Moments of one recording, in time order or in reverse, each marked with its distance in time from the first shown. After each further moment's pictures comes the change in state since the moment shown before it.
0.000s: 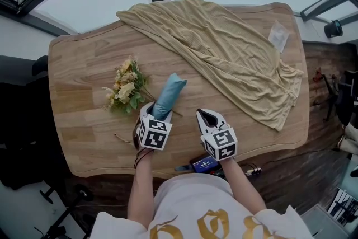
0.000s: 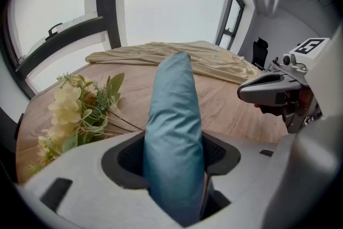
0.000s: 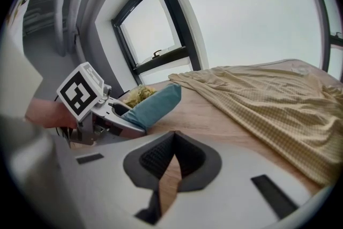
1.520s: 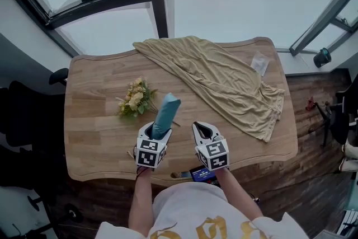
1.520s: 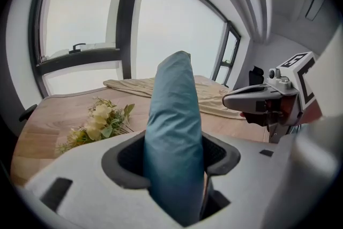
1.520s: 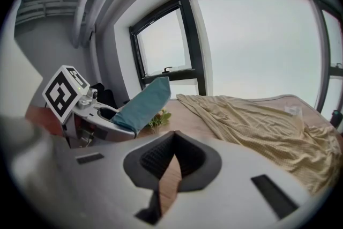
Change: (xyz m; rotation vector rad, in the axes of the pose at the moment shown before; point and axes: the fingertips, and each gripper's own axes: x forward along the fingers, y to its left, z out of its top) left arm -0.113 -0.038 0.021 -0.067 -0.321 0.029; right arm -0.076 0.045 0.053 -0.162 -0.143 -0.041
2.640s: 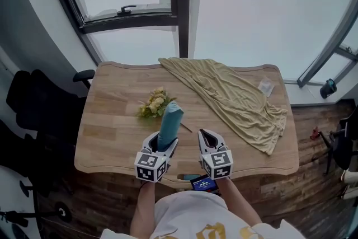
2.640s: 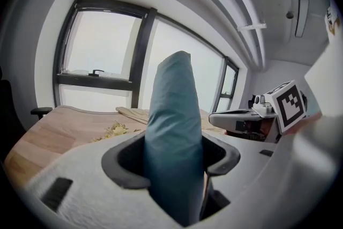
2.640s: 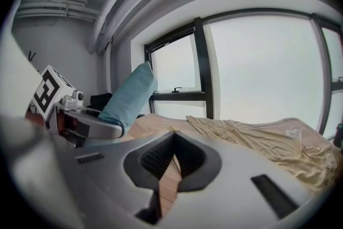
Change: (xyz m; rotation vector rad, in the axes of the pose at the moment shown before) left arm -0.125 -0.022 0.026 -0.073 -0.361 0.035; right arm -0.055 0.066 0.051 -0.088 -0.208 0.023
